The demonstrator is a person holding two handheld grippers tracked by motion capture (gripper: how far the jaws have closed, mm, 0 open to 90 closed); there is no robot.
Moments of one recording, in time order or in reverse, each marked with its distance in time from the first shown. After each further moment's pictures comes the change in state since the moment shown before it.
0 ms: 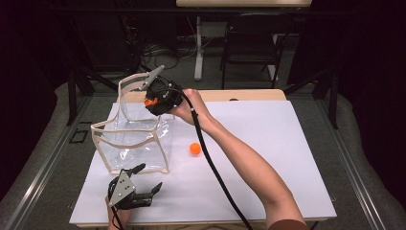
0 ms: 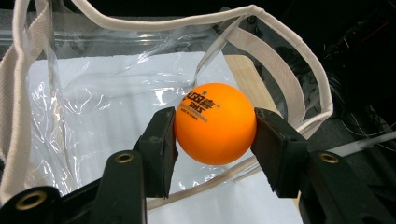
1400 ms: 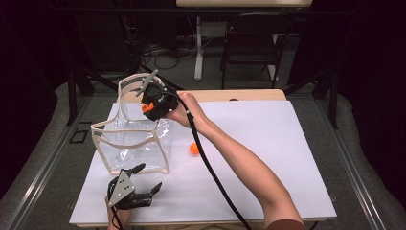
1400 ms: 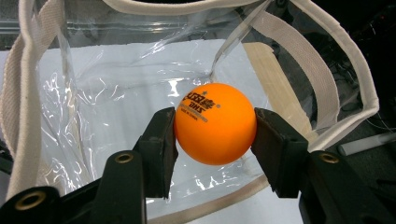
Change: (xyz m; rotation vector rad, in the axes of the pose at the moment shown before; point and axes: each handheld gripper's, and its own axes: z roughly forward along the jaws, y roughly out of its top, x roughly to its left) left arm 0.001 0.000 0.000 0.001 0.001 0.001; right arm 0.008 0.000 0.016 0.055 0.057 0.004
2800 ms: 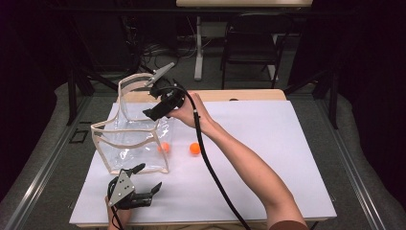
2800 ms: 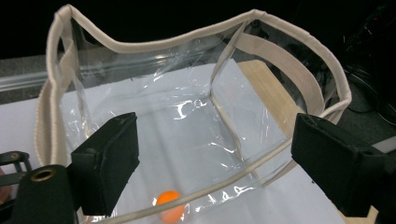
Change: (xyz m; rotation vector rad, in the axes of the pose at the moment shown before) left arm 0.000 0.000 0.000 -0.001 0.000 -0.003; right arm -0.011 -0.010 -0.025 -0.131 0.018 0.149
